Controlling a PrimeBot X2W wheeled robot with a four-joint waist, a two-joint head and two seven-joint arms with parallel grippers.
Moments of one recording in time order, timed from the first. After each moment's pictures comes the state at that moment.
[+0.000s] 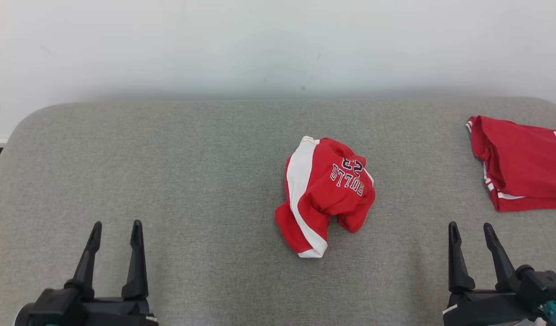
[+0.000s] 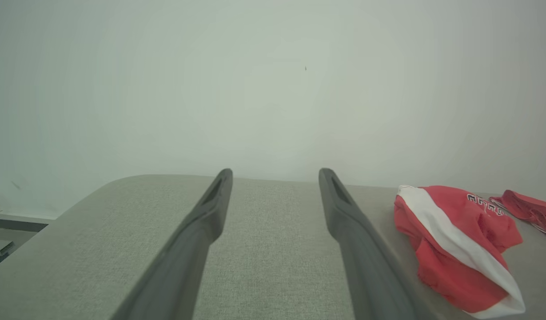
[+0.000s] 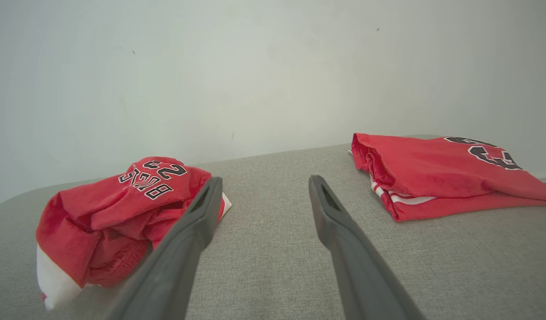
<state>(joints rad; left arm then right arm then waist) -0.07 0.18 -0.07 0.06 -0.32 -0.06 -0.26 -0.05 -0.08 -0.06 0.18 0.22 0.13 -0.24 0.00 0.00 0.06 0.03</state>
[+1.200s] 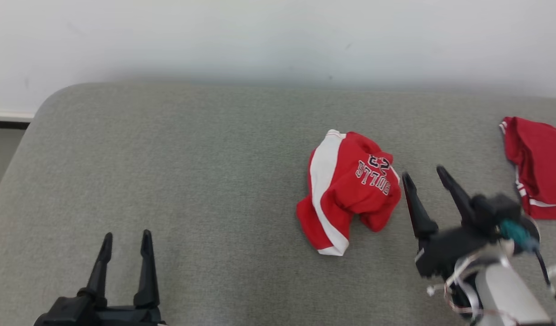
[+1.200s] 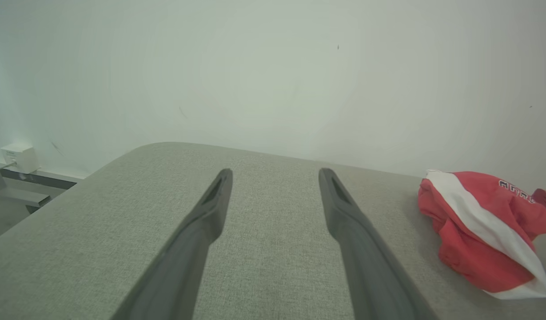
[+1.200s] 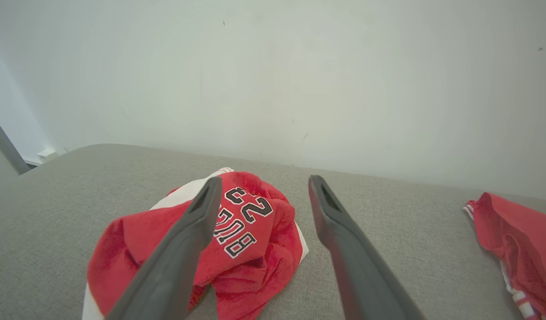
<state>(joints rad) -0.03 0.06 0.03 0.07 -0.24 -0.13 -0.26 -0.27 -0.18 0.14 0.27 0.24 0.13 -0.10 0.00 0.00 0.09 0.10</state>
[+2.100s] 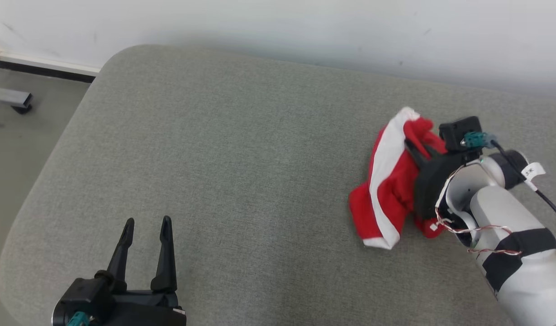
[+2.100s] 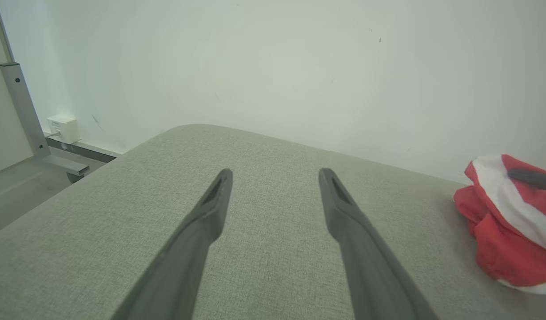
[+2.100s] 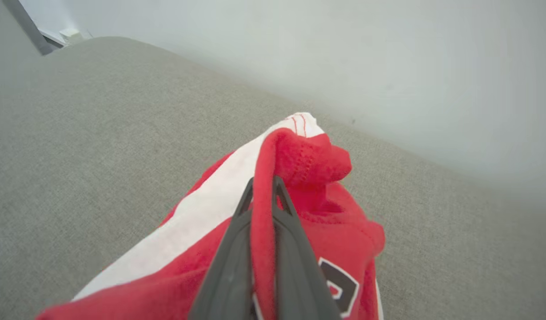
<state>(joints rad) -0.10 0.05 -0.05 0.14 -0.29 -0.13 -0.26 -0.76 -0.32 0.47 0.74 0.40 0.13 0.15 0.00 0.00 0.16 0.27</state>
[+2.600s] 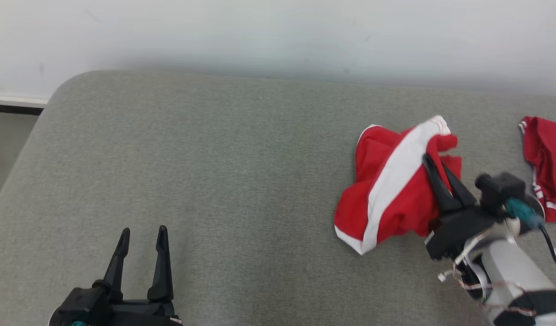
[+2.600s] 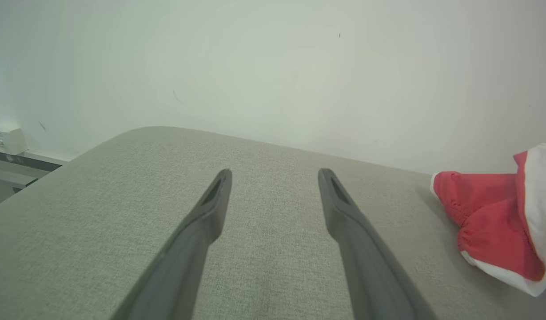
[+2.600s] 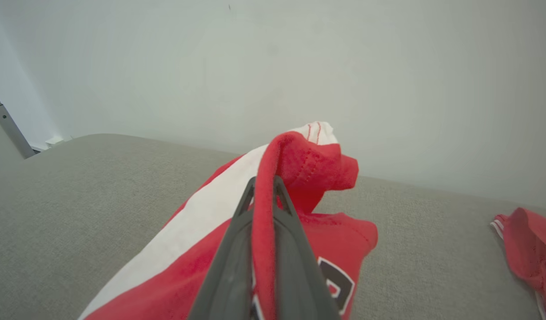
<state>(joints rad) -0.07 0.05 -0.03 0.13 -0.27 -0.13 -0.26 -0.51 -0.32 0.34 0.56 0.40 0.13 -0.23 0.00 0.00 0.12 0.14</state>
